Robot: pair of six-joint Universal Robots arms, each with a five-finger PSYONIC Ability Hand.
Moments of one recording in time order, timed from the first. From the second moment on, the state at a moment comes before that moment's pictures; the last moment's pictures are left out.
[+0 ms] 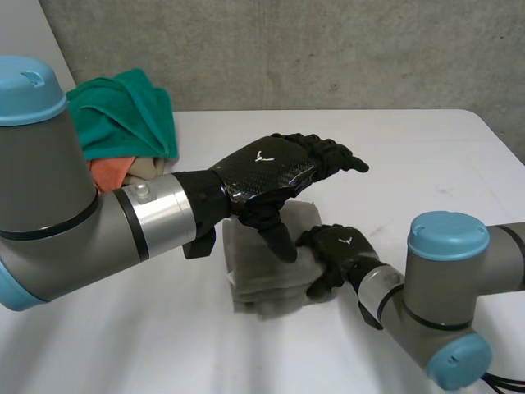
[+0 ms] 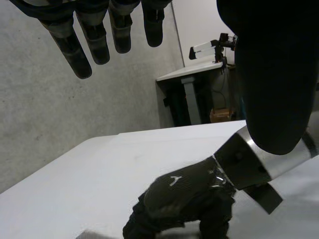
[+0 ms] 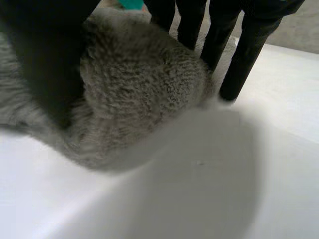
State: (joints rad) left arm 4.17 -1.88 -1.32 3.03 -0.82 3.23; right arm 2.07 -0.98 1.66 -0.27 1.39 3.13; left_hand 0.19 0.21 0.21 0.20 0.05; right_hand 0.71 0.78 0.78 0.79 0.56
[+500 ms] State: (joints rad) left arm 4.13 -1.88 -1.26 3.04 -0.92 3.23; right arm 1.69 -0.71 0.98 -0.22 1.50 3.05; left_hand 0.19 0.21 0.21 0.20 0.05; right_hand 0.86 1.09 1.11 1.20 0.93
